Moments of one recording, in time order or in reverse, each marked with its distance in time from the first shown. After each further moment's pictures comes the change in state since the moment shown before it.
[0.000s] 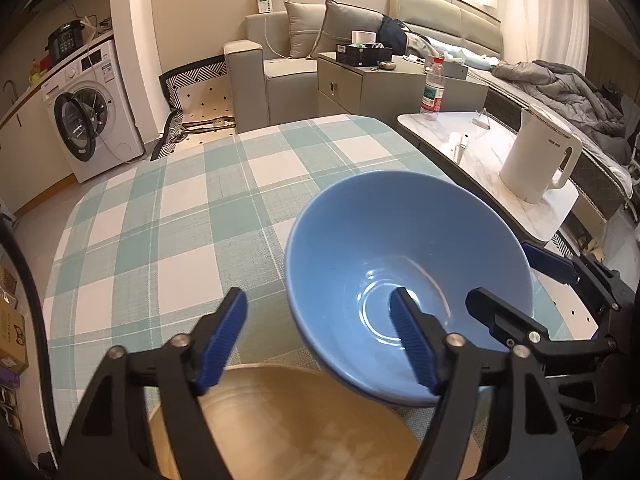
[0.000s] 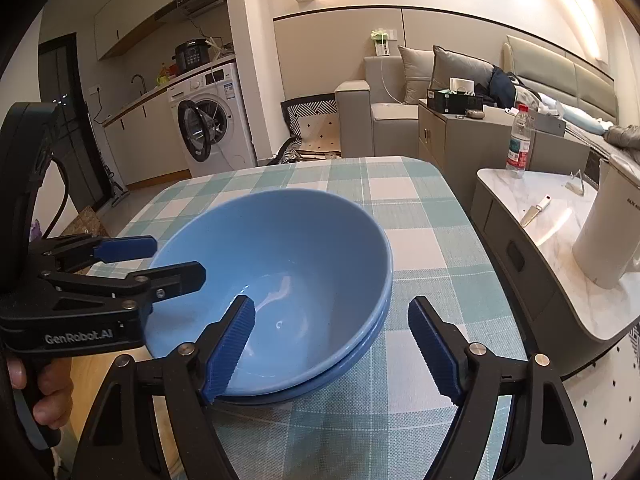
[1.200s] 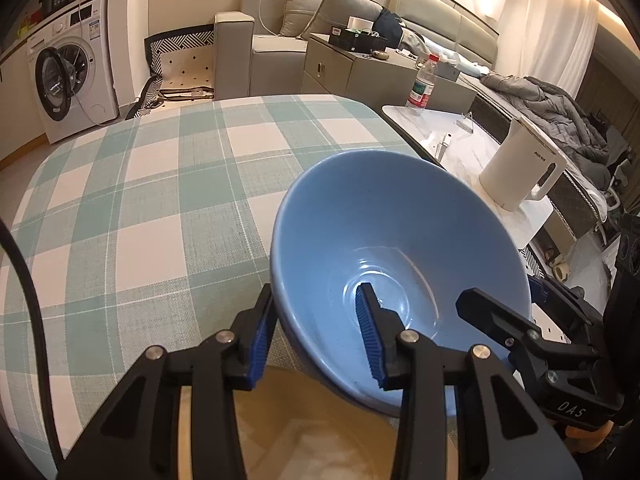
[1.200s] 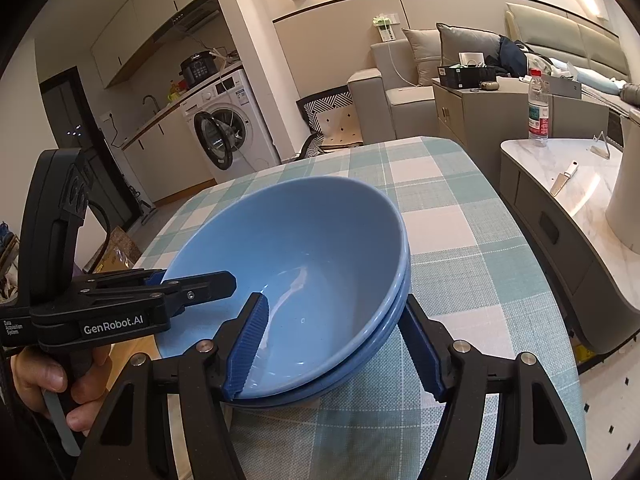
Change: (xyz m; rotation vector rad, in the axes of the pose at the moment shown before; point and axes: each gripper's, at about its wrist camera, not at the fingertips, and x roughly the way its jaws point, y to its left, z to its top) left arm 0.023 0.013 -0.006 -0.095 0.070 -0.147; right arm 0.010 -0.012 -0.005 0.105 0.020 0.144
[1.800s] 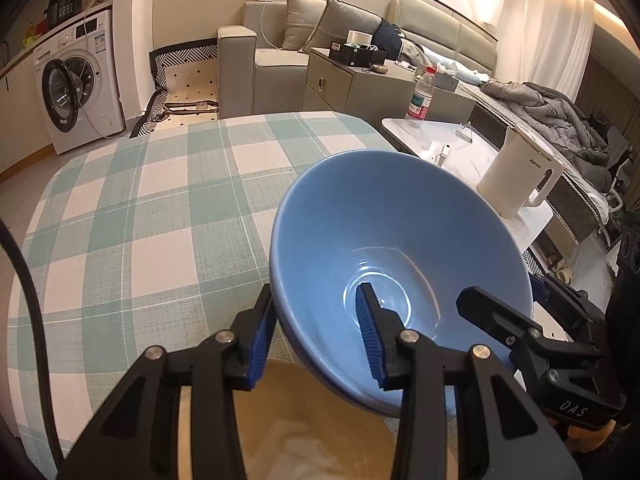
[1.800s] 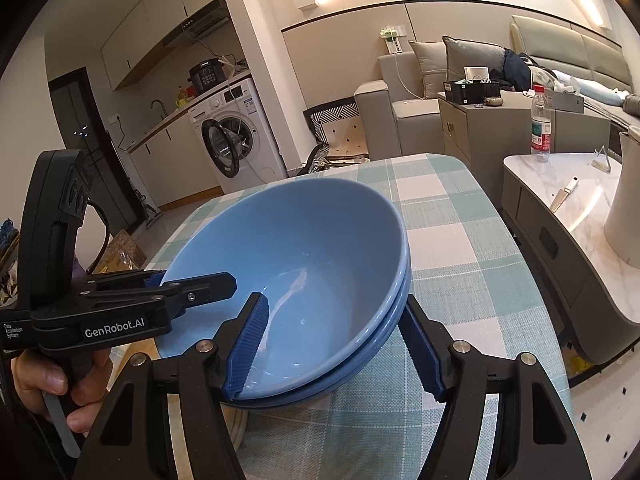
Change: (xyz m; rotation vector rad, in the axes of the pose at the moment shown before) left arm -0.024 -0.006 0.001 0.013 -0.049 0.023; right arm -0.018 0.009 0.005 -0.027 -0.039 0.010
